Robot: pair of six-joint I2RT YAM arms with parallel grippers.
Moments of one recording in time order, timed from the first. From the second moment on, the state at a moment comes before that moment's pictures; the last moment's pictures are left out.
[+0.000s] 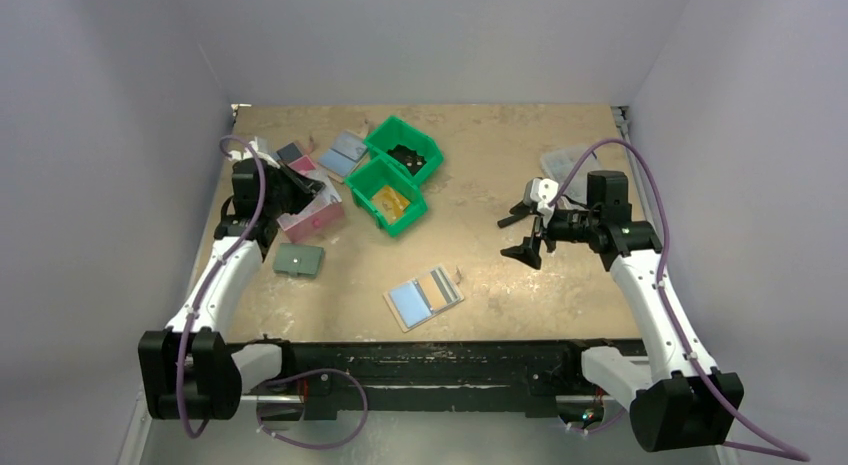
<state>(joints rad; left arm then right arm) -0.03 1.13 0.81 -0.11 0.22 -0.78 0.08 1.02 0.92 -0.68 -0.99 -0.84</state>
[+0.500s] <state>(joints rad) 0.15 1.46 0.95 -0.09 0.20 -0.72 0.08 1.06 0.92 -0.68 -0.99 -0.84</state>
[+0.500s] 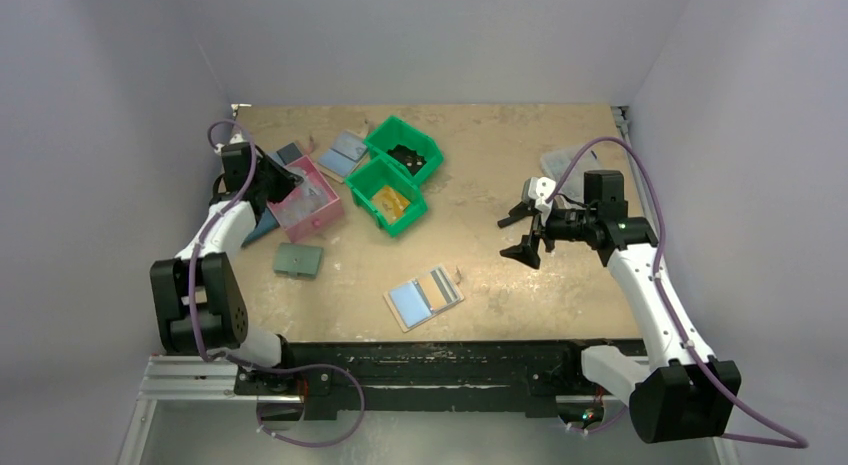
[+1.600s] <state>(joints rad) 0.19 1.29 0.85 -0.12 0.48 -0.54 0.07 1.08 0.90 -0.69 -0.99 -0.87</state>
